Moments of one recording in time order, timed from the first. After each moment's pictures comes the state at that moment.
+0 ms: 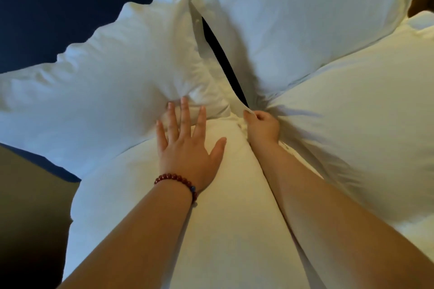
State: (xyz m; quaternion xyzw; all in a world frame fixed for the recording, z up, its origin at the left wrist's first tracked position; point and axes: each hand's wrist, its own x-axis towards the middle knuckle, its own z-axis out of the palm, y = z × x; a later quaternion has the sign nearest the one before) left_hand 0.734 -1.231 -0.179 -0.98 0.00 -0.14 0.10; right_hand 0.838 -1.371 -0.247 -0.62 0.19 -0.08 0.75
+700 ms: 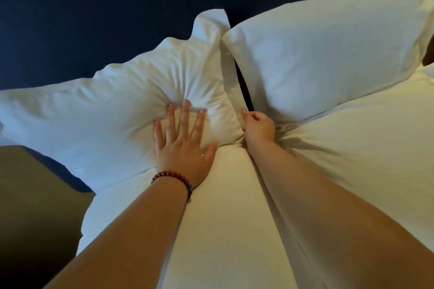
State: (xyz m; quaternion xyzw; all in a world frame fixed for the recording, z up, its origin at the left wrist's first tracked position) left_hand 0.773 -1.193 -0.152 -0.96 -0.01 -0.24 0.12; right_hand 0.879 -1.343 -0.191 -0.66 0.10 -0.13 0.73
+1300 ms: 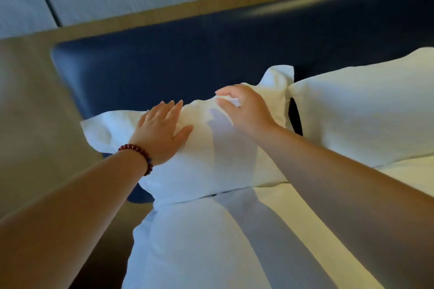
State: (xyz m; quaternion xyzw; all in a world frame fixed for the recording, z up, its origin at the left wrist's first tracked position) left_hand 0.737 -1.039 -0.004 -0.97 -0.03 -0.22 0.04; right_hand 0.833 -1.238 -0.014 -0.75 -0.32 -0.24 0.52
